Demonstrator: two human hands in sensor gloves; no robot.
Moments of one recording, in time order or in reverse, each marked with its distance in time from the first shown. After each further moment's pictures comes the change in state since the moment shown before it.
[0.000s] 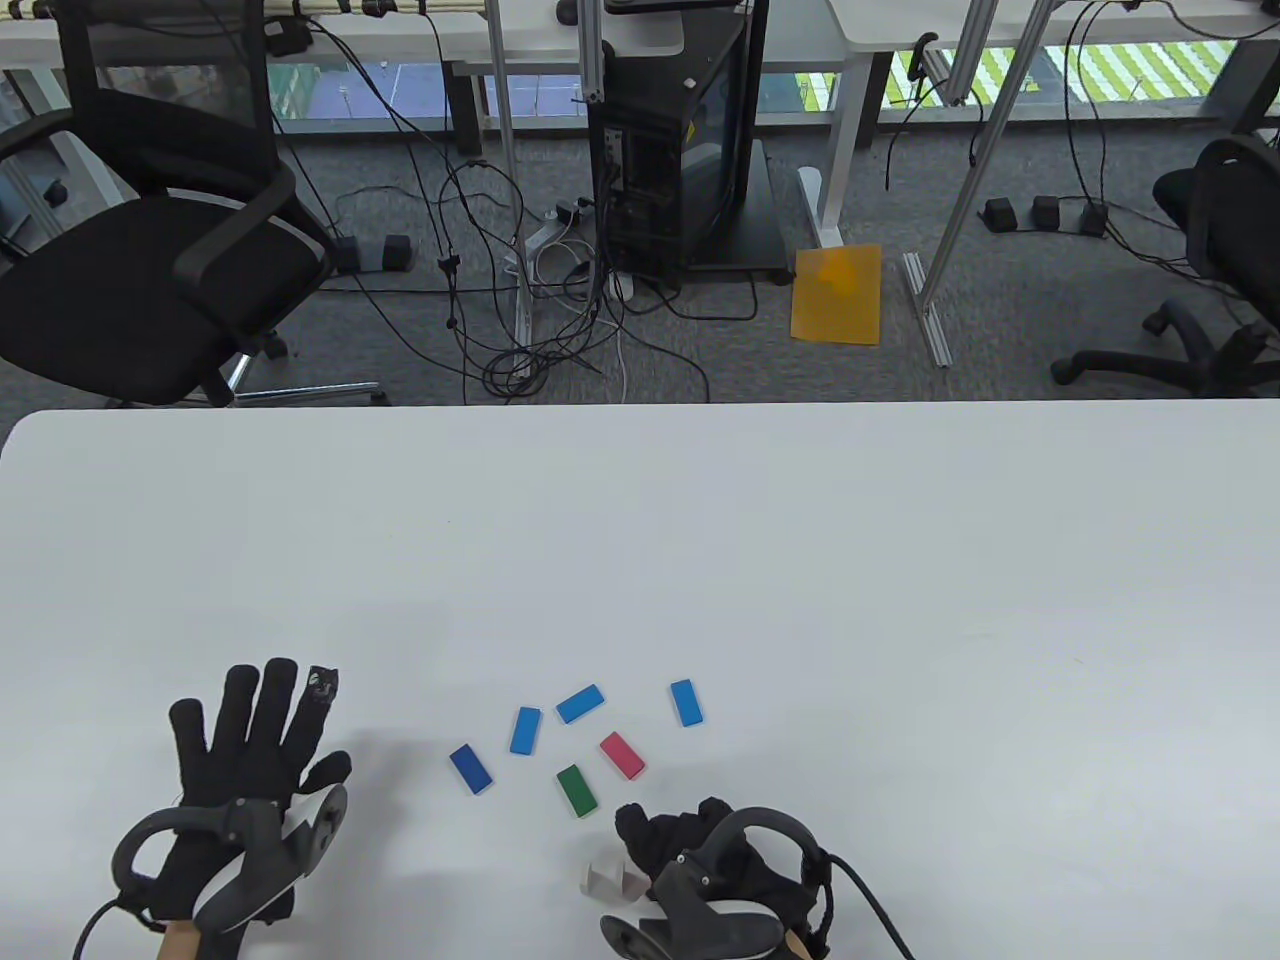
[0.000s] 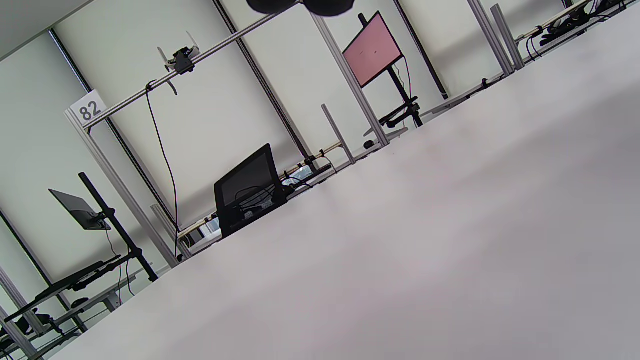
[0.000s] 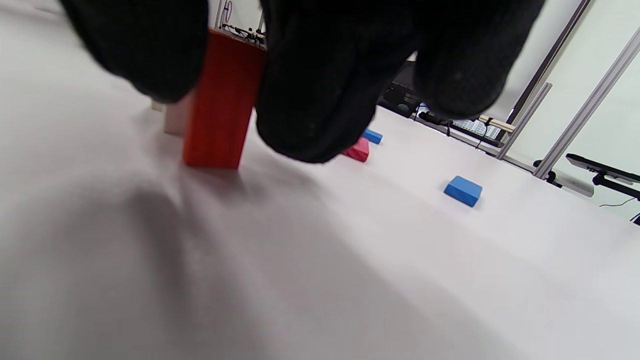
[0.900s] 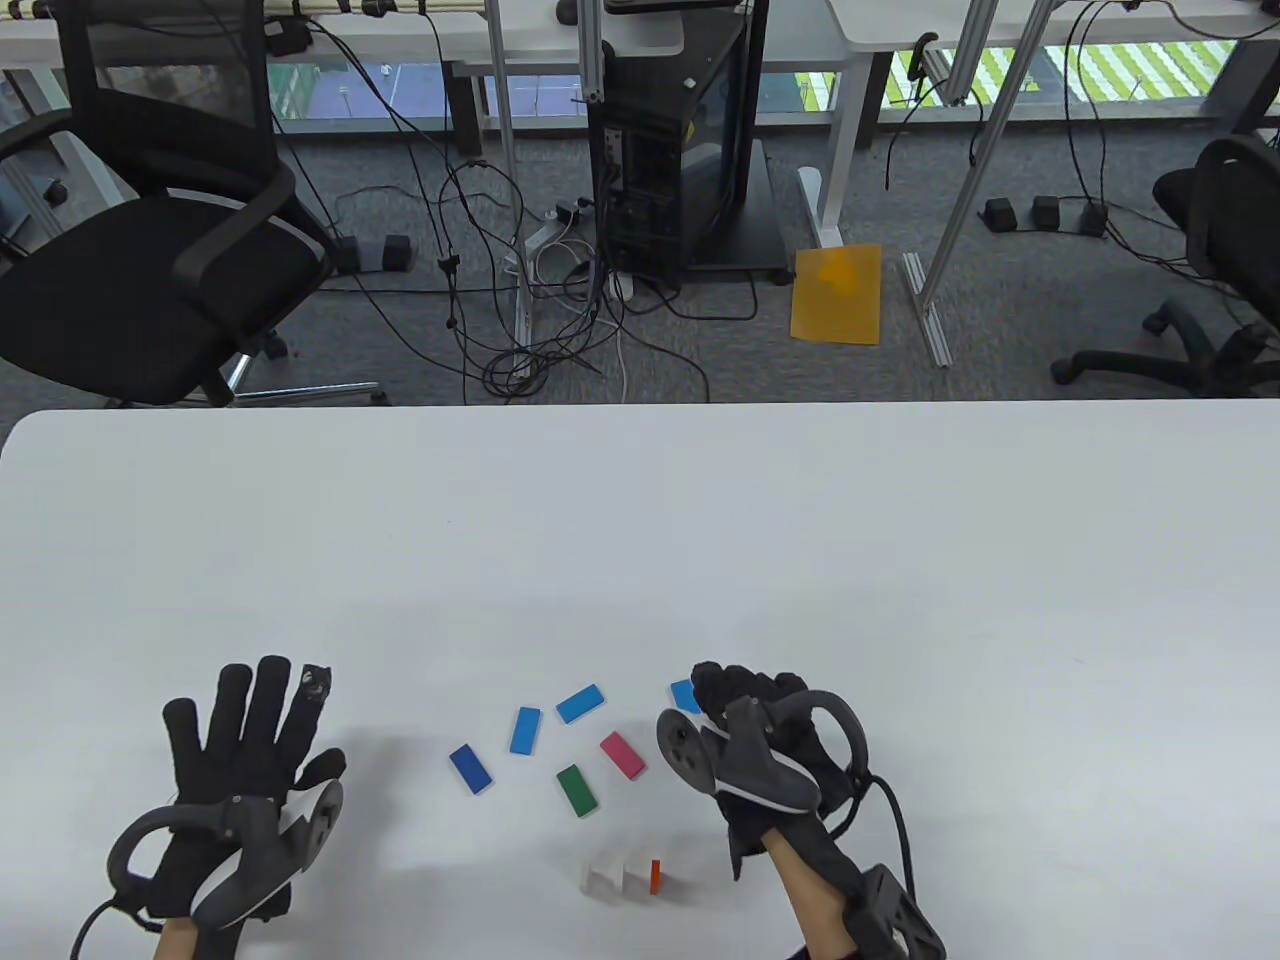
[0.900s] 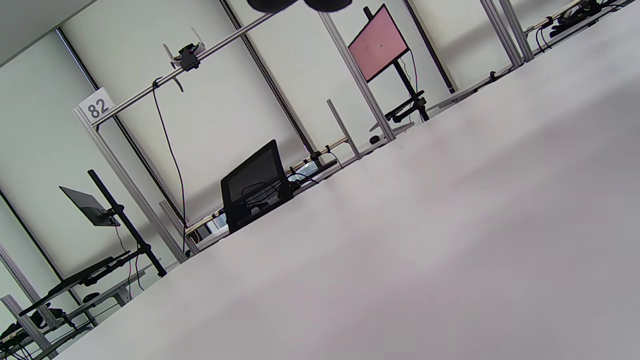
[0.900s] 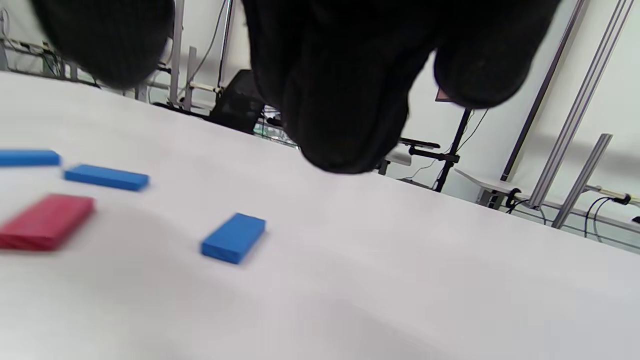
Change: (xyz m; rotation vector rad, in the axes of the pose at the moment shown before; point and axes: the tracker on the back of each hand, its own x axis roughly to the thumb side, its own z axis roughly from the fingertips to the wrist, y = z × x) left_hand -0.003 -0.002 -0.001 -0.014 0.018 -0.011; right_hand -0.116 0.001 -0.051 -0.014 0.500 -0.067
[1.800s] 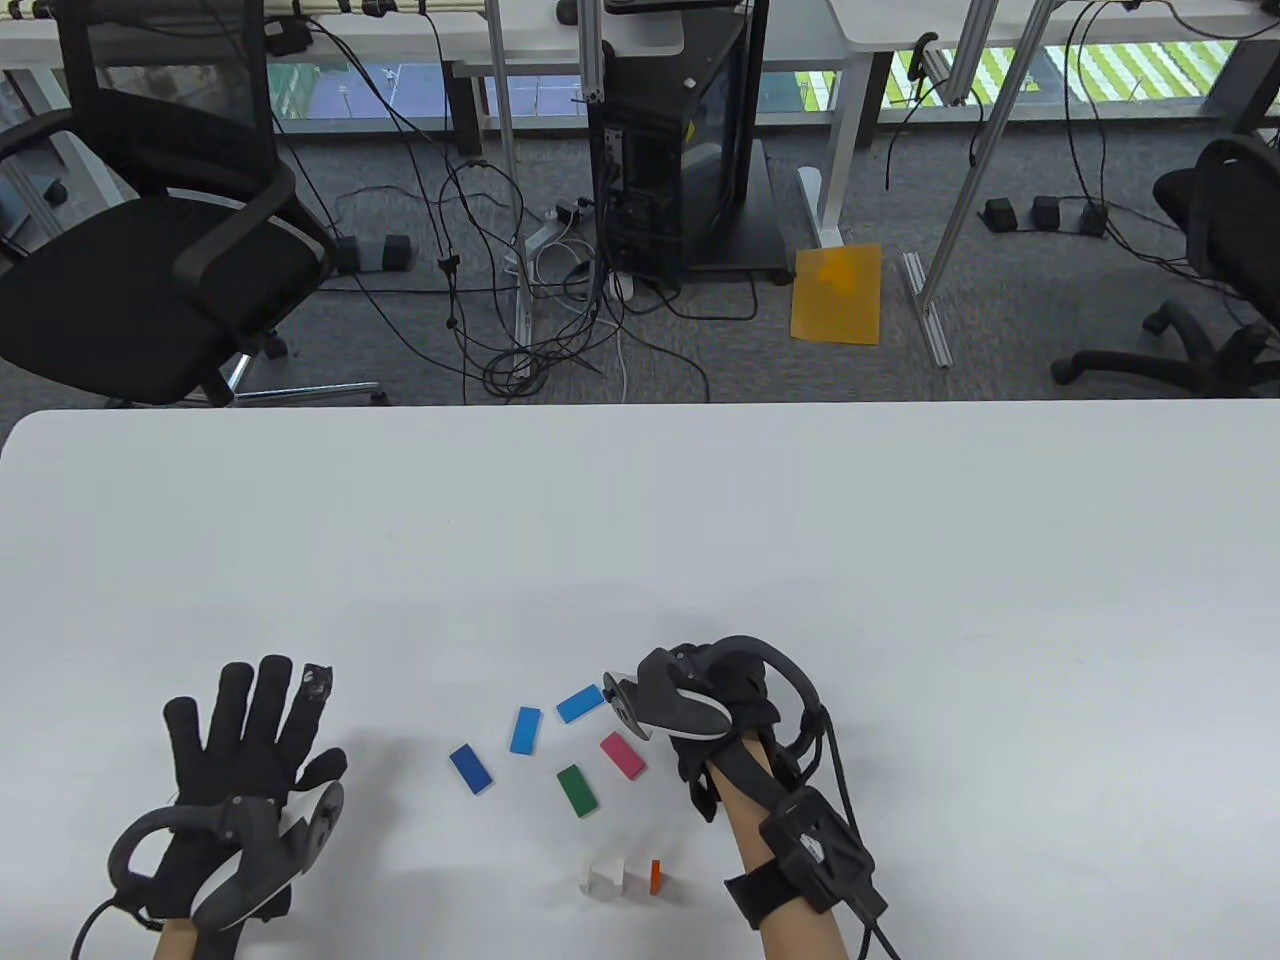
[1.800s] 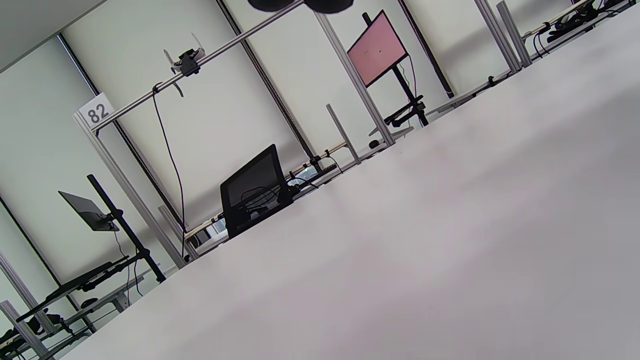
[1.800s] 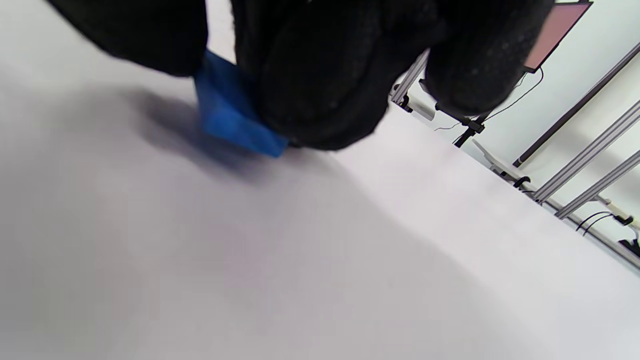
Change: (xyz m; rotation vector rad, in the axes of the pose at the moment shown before) left_hand 0.000 0.000 0.000 0.016 -0.002 -0.002; right_hand 0.019 0.039 -0.041 0.198 -0.099 0.168
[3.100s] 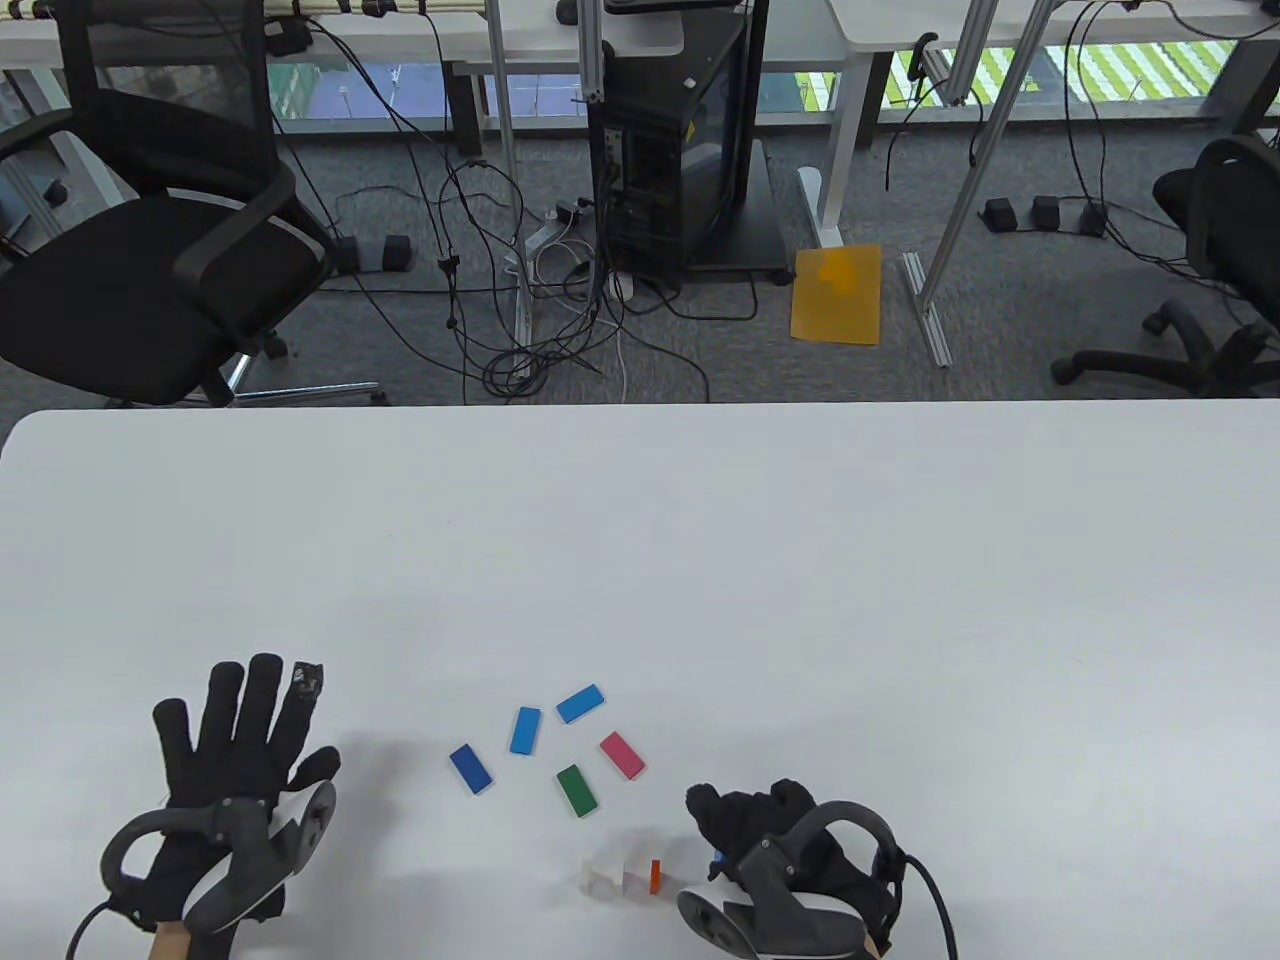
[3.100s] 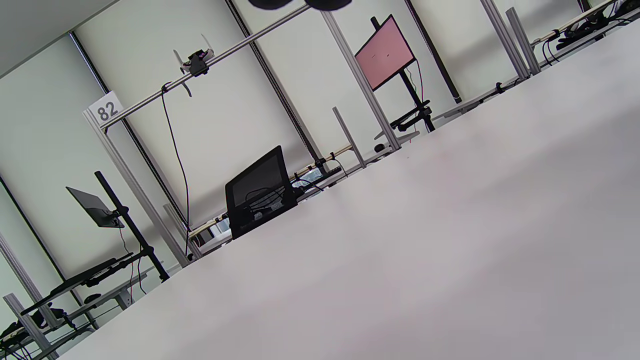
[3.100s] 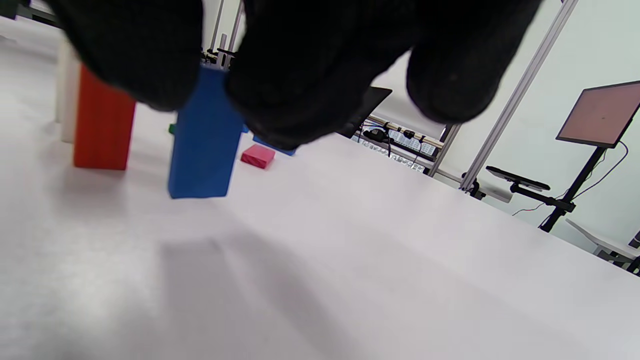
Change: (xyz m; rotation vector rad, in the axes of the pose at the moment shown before) left_hand -0.006 0.000 0.001 0.005 0.019 0.022; right_hand 0.018 -0.003 0.155 -0.283 -0.257 -0.074
